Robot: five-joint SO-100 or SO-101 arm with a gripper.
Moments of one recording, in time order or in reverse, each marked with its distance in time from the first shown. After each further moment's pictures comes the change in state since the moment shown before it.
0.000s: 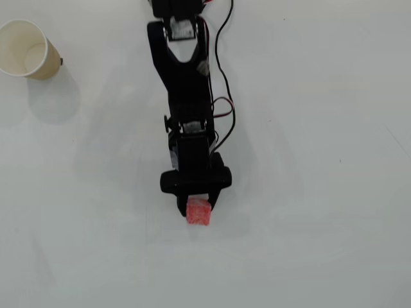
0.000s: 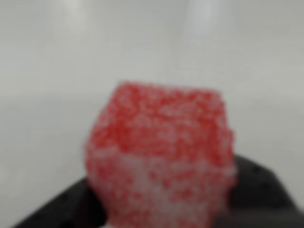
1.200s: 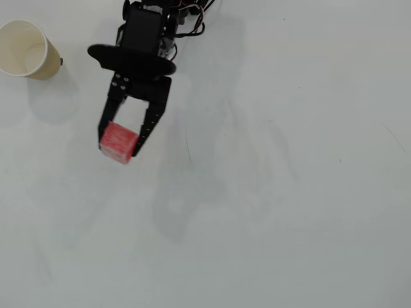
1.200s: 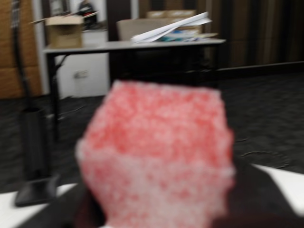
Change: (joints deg) arm 20.7 79.6 49.3 -1.0 0.0
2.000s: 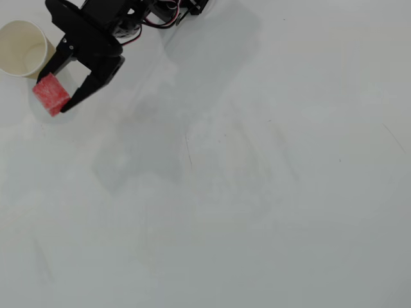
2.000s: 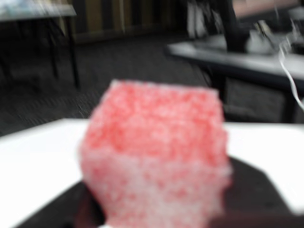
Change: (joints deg) arm 25.8 11.8 3.3 18.3 0.0
